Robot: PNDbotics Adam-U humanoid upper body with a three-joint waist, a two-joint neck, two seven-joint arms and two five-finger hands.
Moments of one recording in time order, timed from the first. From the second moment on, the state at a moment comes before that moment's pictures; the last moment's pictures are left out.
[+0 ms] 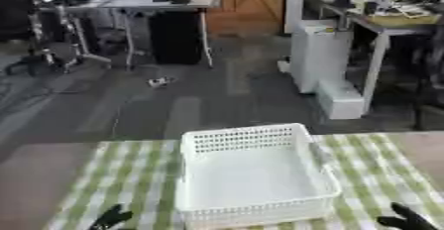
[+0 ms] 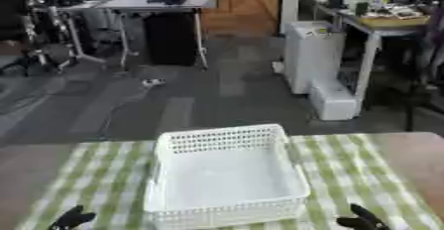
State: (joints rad) left arm -0.05 0.26 -0.05 -1.77 -0.03 -0.12 0.09; right arm -0.08 -0.31 0.13 -1.91 -0.31 0.13 -0.04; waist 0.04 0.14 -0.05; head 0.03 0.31
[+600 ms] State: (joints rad) left arm -0.06 0.26 -0.05 -1.77 -0.03 -0.12 0.10; right arm -0.08 -0.31 0.12 -1.91 -0.30 0.13 -0.05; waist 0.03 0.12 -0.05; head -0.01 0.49
